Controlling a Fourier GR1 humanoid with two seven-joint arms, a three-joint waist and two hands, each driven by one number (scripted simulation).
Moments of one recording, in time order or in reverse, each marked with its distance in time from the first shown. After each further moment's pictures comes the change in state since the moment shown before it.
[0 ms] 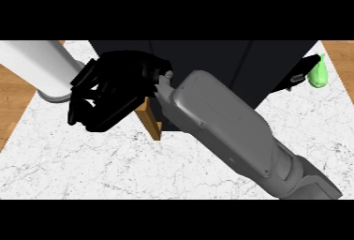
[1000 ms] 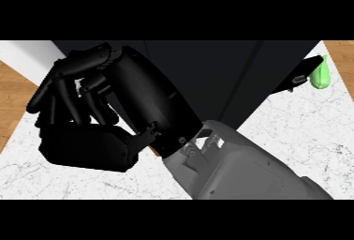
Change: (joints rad) left arm -0.042 0.049 -0.148 -0.044 0.008 0.094 -0.102; right arm 0.177 -0.005 0.041 -0.564 0.518 -0.728 -0.049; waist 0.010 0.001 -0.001
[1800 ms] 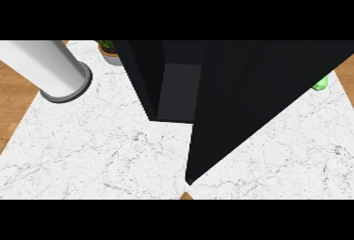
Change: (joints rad) left arm -0.085 -0.027 -0.160 -0.129 -0.020 0.159 -0.056; right arm 0.545 -0.164 0.374 -0.698 0.232 -0.038 0.157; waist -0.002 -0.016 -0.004
